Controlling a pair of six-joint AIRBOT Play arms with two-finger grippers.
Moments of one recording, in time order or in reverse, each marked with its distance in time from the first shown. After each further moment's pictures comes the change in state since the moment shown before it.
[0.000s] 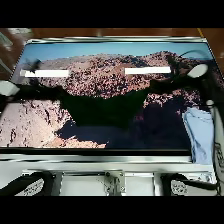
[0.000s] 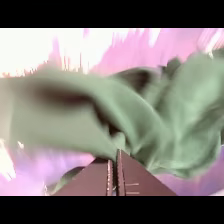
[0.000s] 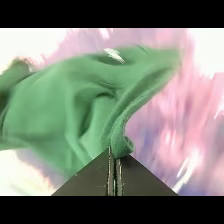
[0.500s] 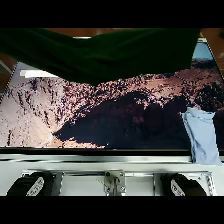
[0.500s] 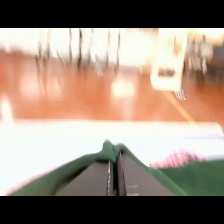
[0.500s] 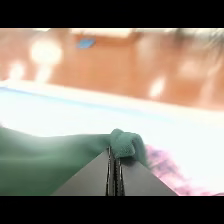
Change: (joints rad) left arm 0.130 0.368 0.510 0.122 0.053 -0.010; right arm -0.030 0.534 0.275 -0.157 -0.235 -0.072
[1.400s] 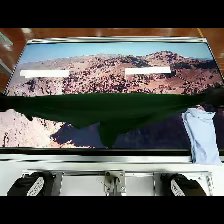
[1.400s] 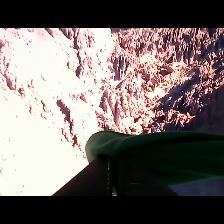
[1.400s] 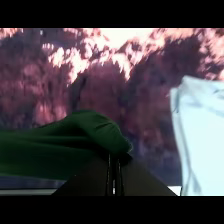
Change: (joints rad) left arm 0.026 0.010 -0.495 0.414 -0.339 -0.036; right arm 0.000 0.036 -0.254 -0.494 0.576 0.295
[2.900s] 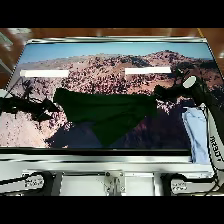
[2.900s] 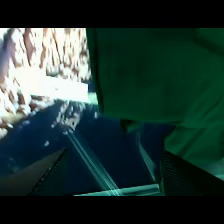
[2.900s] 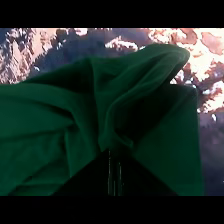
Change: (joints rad) left arm 0.156 -0.671 -0.108 -0.512 -0.021 -0.036; right arm 0.001 -0.687 -0.161 0.426 -0.574 0.069
